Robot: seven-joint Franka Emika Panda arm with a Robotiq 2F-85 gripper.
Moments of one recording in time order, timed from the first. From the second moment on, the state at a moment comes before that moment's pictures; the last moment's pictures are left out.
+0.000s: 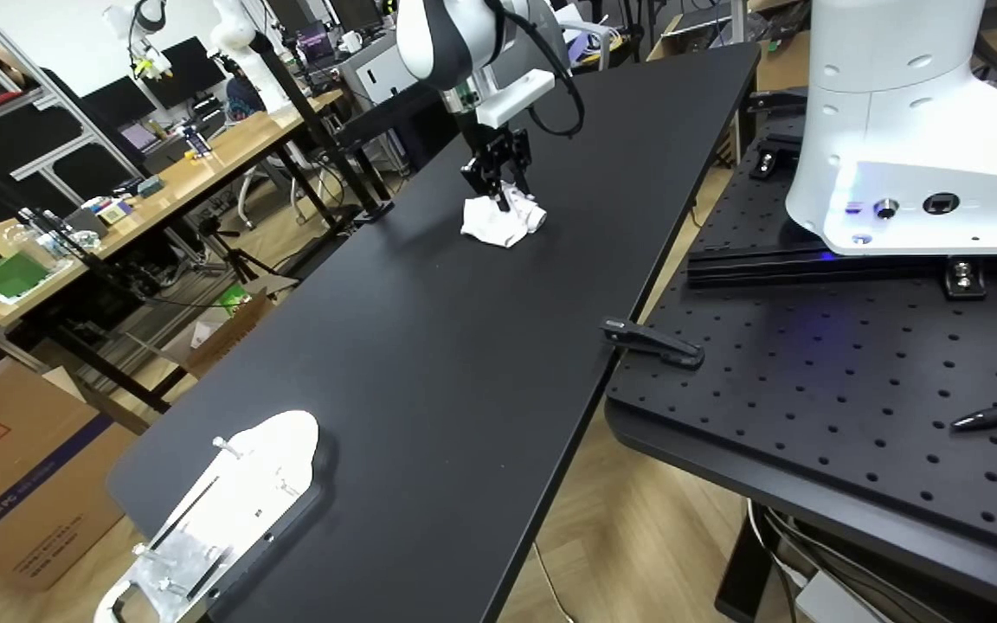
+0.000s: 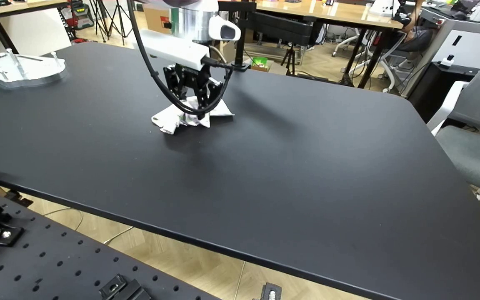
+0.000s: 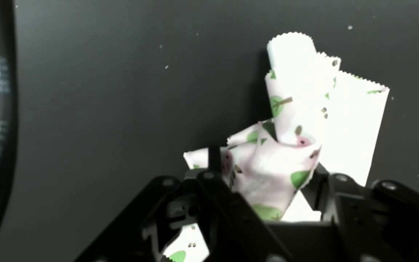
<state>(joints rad) -0.04 0.40 0.05 -2.37 0.10 2.74 -0.02</state>
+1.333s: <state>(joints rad) 0.06 0.26 0.03 -2.00 -0.03 2.51 0.02</state>
